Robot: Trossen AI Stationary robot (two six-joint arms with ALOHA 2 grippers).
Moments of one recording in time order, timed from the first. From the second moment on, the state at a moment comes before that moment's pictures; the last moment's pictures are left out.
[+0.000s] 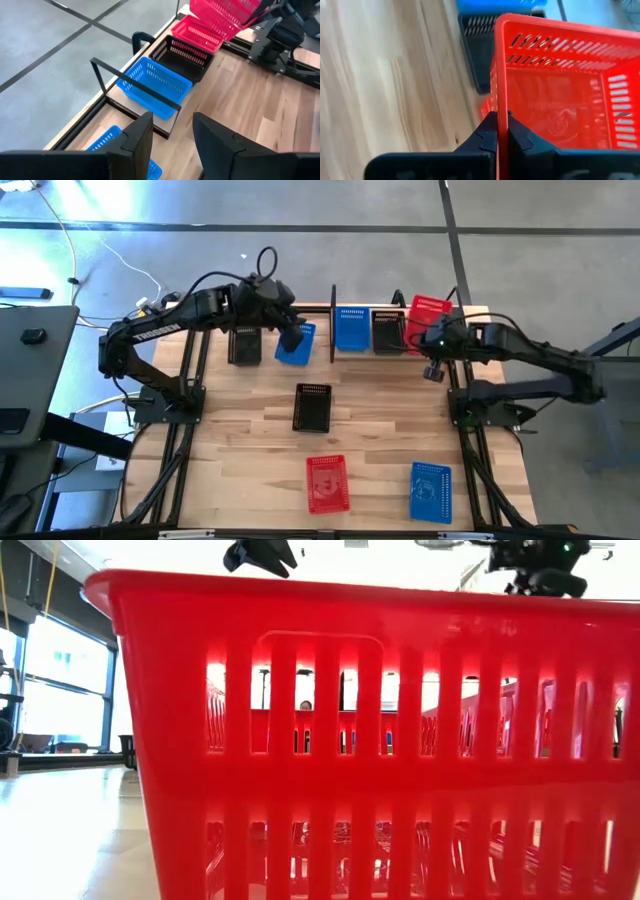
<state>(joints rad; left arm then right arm) 0.40 1.43 1.58 -0.80 -0.19 -0.20 -0.30 0.90 0.98 -1.12 0.33 -0.23</state>
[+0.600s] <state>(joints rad) 0.43 1.43 1.58 -0.80 -0.19 -0.20 -0.60 0.83 0.77 -0.96 0.22 -0.62</state>
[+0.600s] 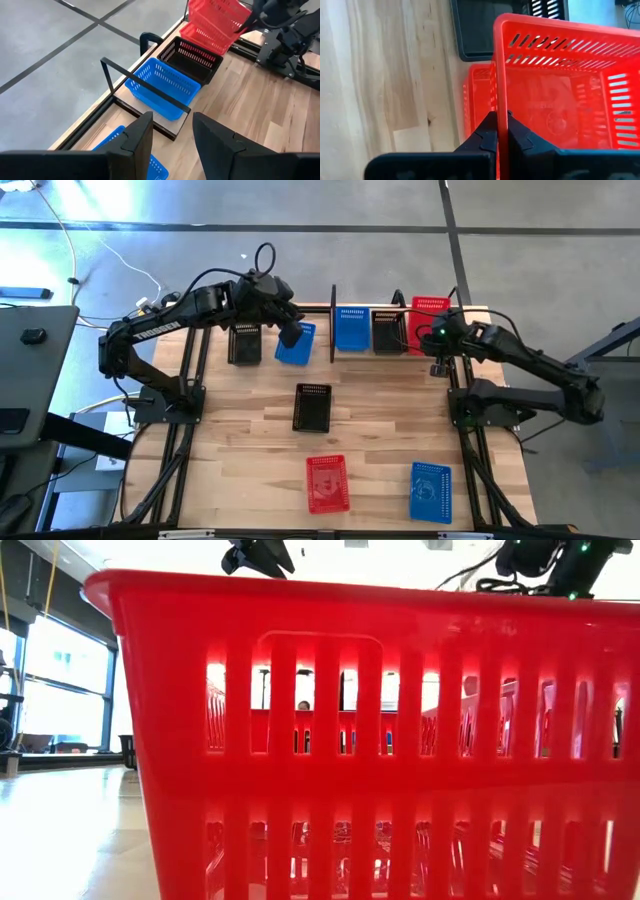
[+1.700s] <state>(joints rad) 0.43 1.43 1.58 -0.80 -0.19 -0.21 -0.74 0.94 0.75 -0.93 0.09 -0.71</state>
